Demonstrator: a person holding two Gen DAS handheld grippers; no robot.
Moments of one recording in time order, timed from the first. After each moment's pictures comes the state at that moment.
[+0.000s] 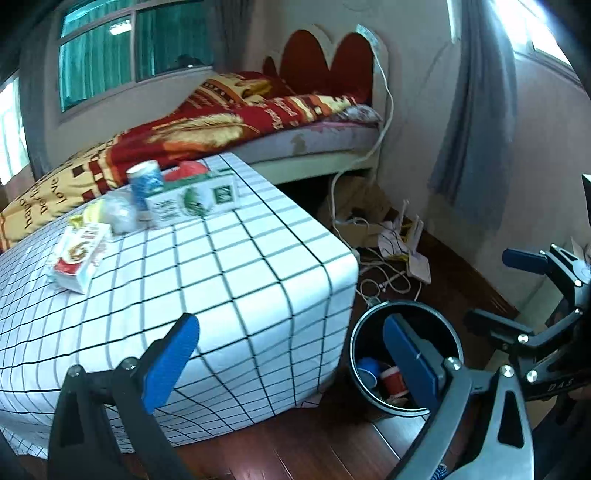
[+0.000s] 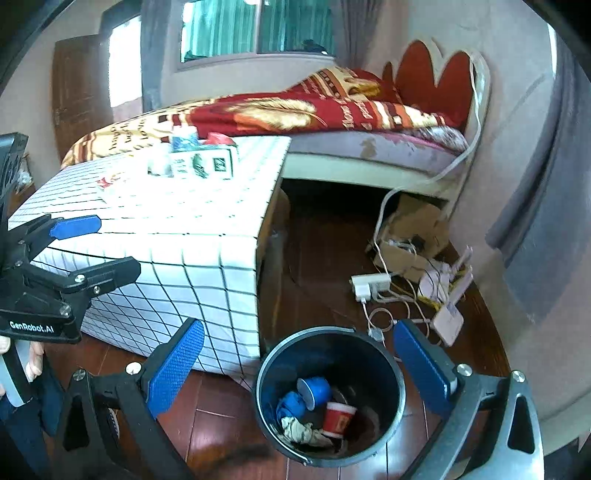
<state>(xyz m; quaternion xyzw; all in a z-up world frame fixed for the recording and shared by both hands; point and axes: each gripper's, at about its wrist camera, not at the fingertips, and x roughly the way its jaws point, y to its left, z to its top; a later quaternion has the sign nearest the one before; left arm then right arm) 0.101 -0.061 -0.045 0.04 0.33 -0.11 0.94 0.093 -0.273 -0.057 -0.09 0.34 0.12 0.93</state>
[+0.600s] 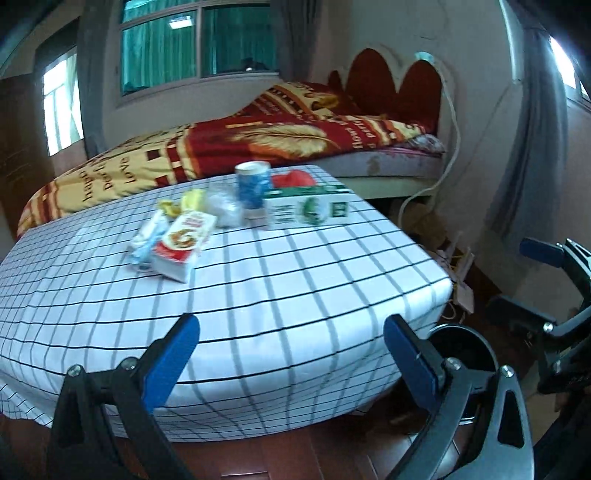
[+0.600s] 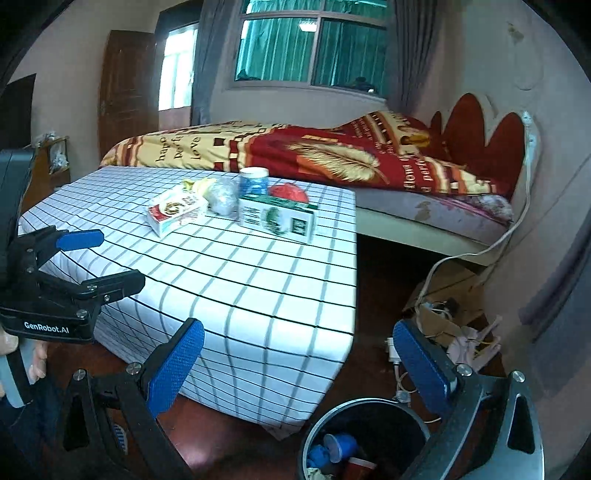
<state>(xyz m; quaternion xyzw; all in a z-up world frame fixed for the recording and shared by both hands) 0.095 0.045 -0.032 0.00 0.31 -0.01 0.95 0.115 -0.170 -0.024 -0.13 0.28 0.20 0.93</state>
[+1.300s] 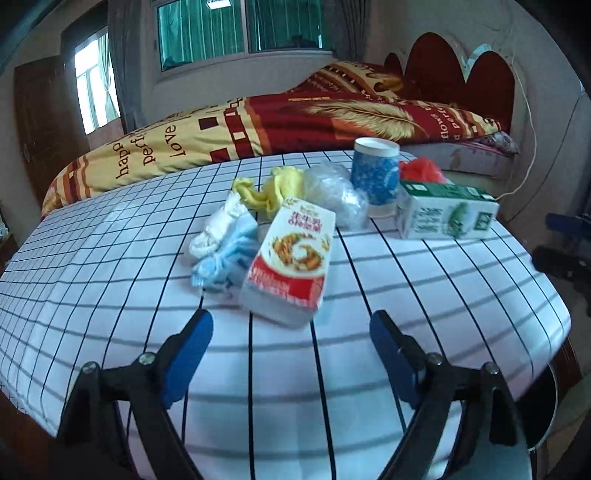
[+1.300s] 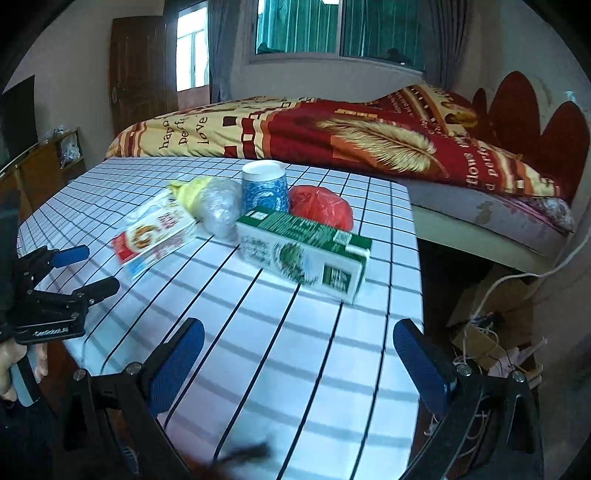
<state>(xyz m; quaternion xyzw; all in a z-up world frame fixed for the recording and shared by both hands) 0.198 0.140 -0.068 0.00 0.35 0.07 0.94 0.280 -0.091 -0.045 -0.13 0.33 0.26 0.90</state>
